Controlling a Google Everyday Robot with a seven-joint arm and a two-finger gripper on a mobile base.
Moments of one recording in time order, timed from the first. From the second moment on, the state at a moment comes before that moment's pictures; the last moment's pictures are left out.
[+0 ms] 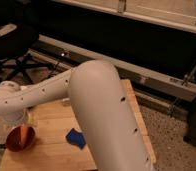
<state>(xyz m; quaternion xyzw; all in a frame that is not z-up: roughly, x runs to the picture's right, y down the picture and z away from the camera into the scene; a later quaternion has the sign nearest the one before) -0.385 0.186 0.717 -0.12 -0.32 -0.72 0.60</state>
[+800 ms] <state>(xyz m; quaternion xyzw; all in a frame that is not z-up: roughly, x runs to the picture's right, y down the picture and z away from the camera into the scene) -0.393 0.182 0.741 -0.13 -0.30 -0.71 0.63</state>
